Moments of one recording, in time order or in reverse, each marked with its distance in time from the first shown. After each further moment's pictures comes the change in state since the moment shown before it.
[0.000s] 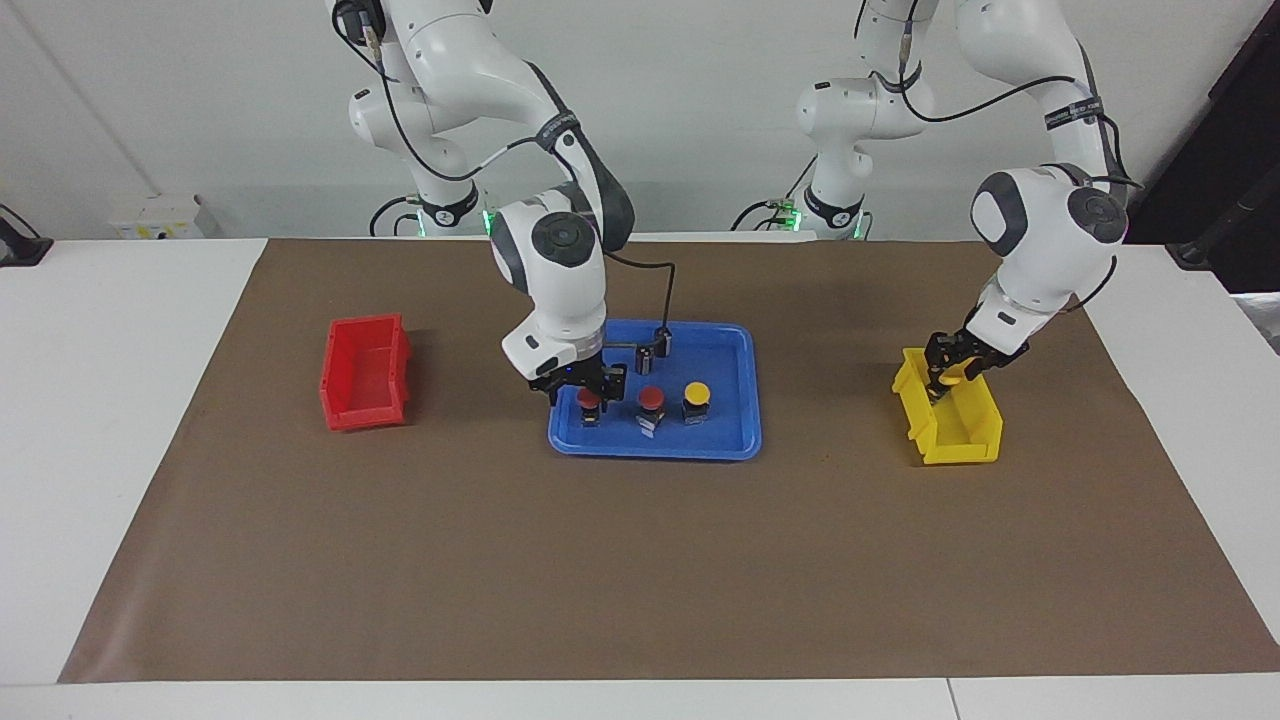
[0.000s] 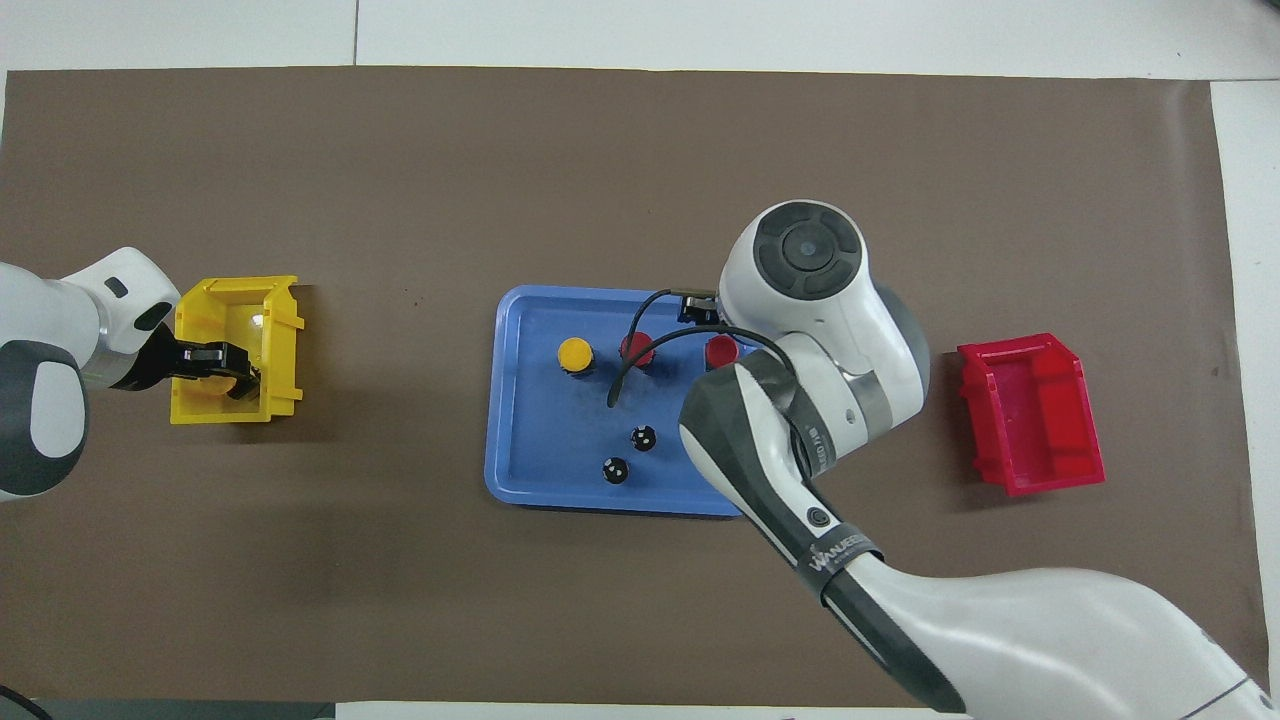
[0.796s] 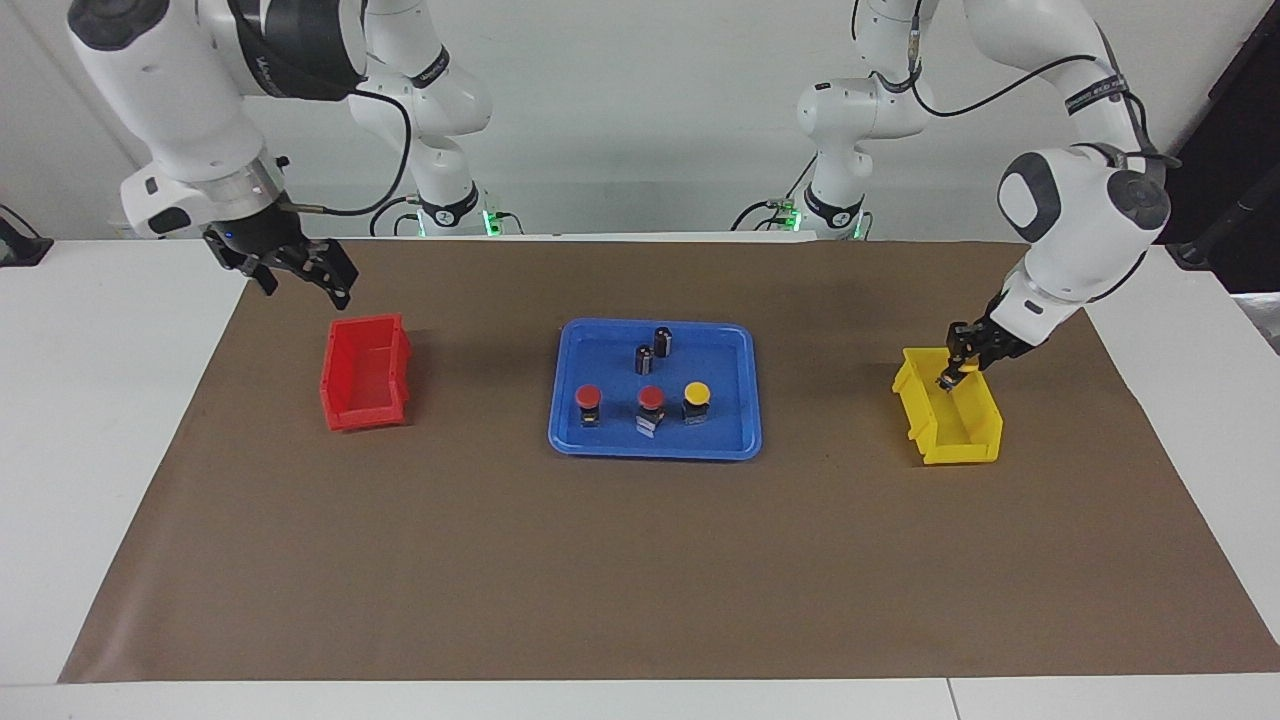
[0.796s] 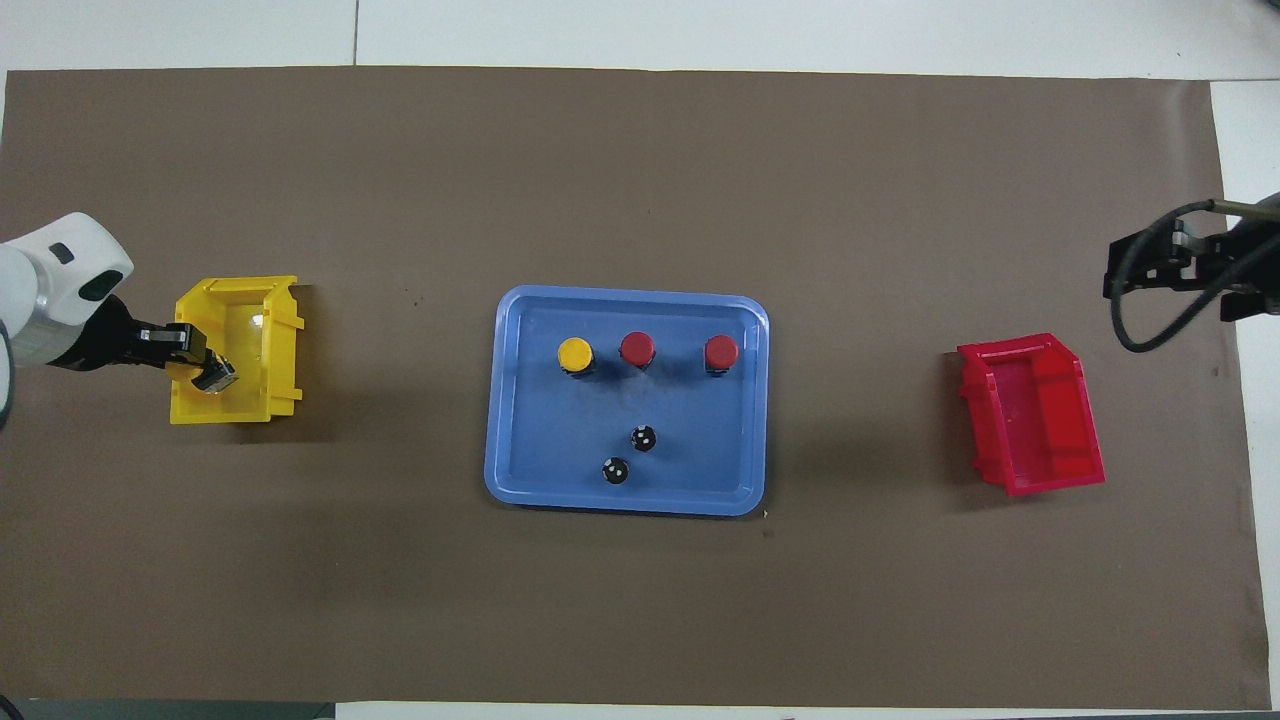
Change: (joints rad) left arm 0.001 -0.008 -0.020 0.272 0.000 -0.345 -0.033; right arm -0.487 -0.322 -0.004 0.142 0.000 -0.544 -0.514
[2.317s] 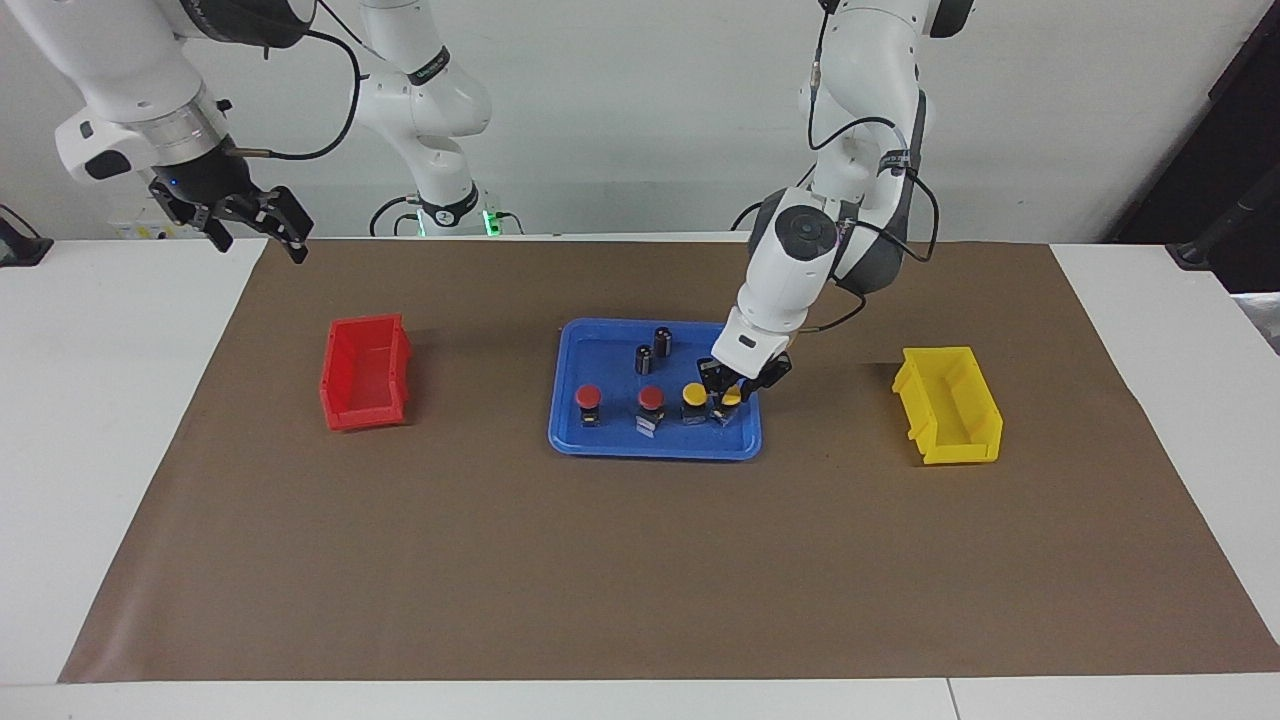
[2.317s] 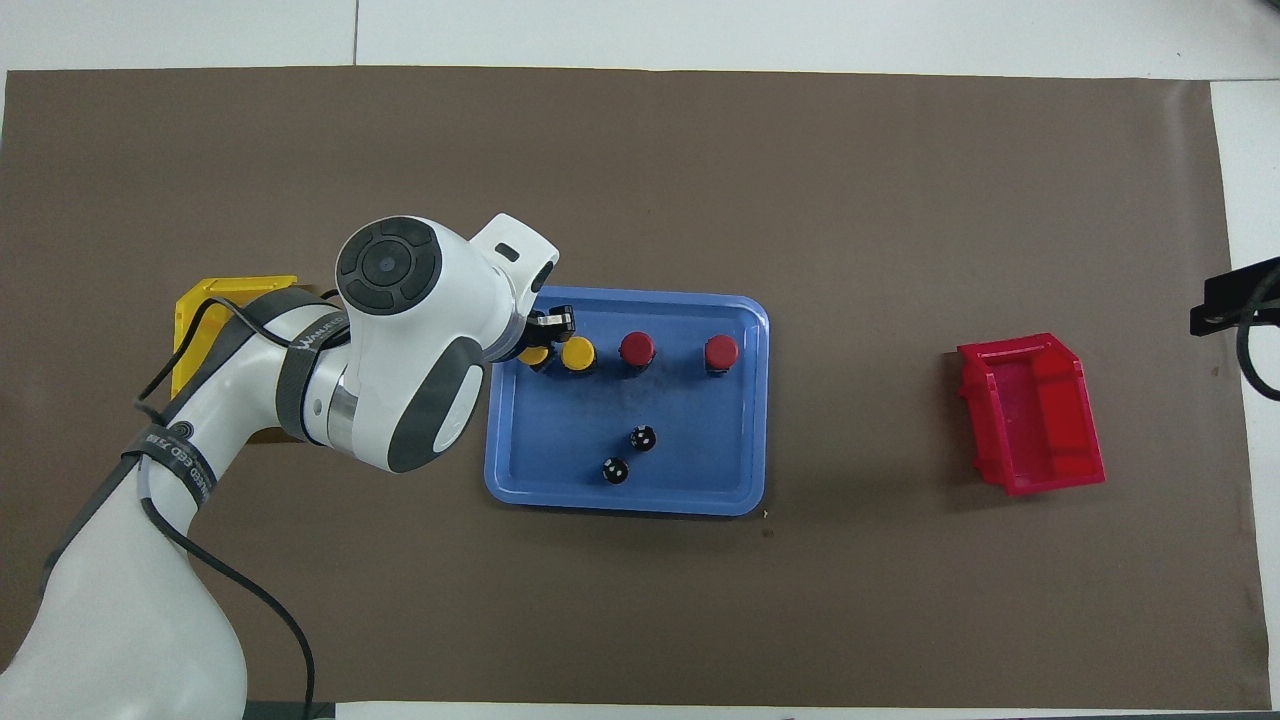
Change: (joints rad) left arm -0.542 0.252 -0.012 0.037 -0.094 0.353 -0.634; right arm -0.037 -0.038 0.004 0.018 0.000 -0.073 -0.058
